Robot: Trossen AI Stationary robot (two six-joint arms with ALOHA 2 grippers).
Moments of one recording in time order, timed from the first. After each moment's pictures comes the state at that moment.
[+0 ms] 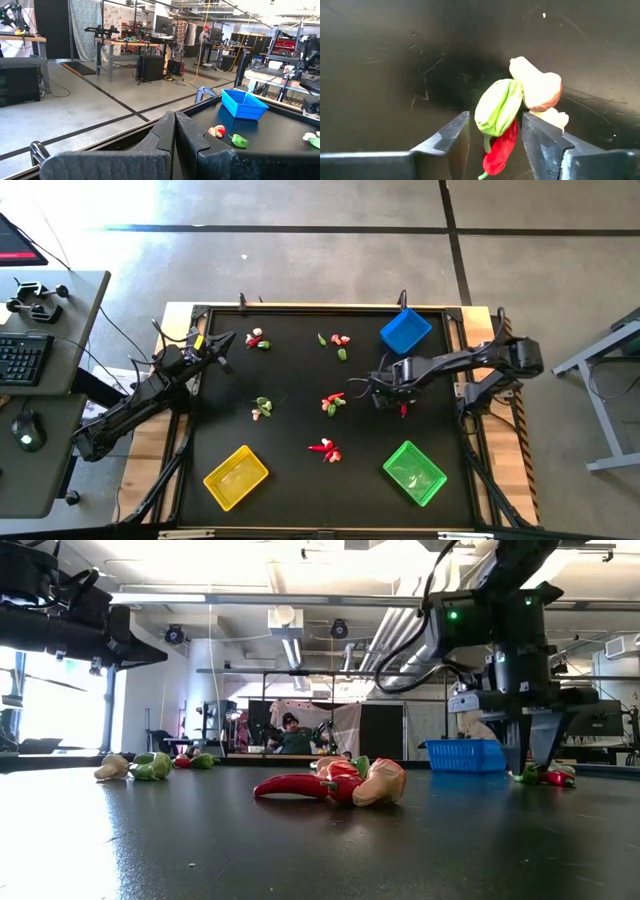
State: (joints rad) left arm 0.68 0.00 0.01 0.02 -0.09 -0.09; right arm -0.06 1.57 0.84 -0.89 0.06 1.20
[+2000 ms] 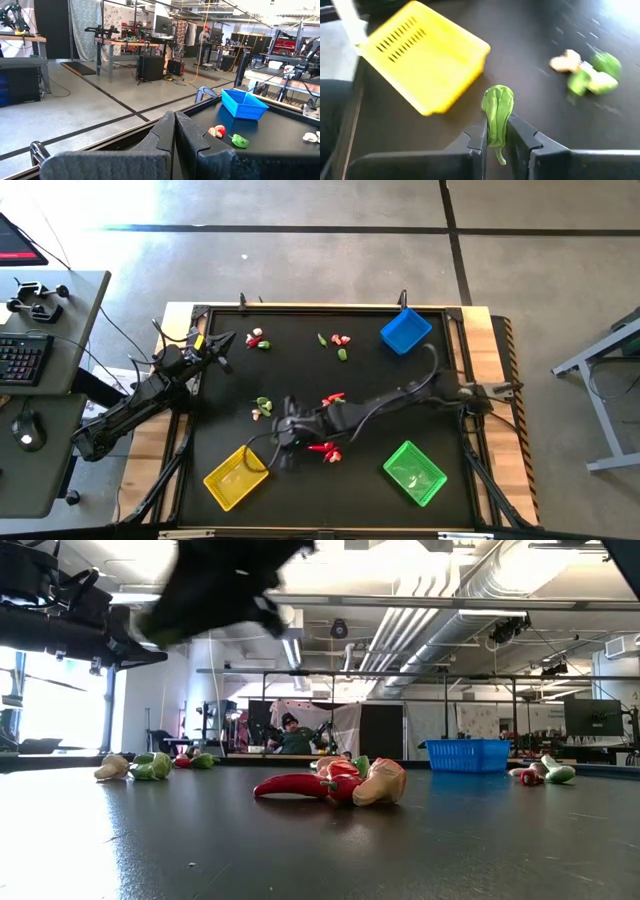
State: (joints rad) left arm 0.68 0.00 0.01 0.02 -0.09 -0.09; right arm 0.27 2.28 1.99 -0.50 0.12 0.34
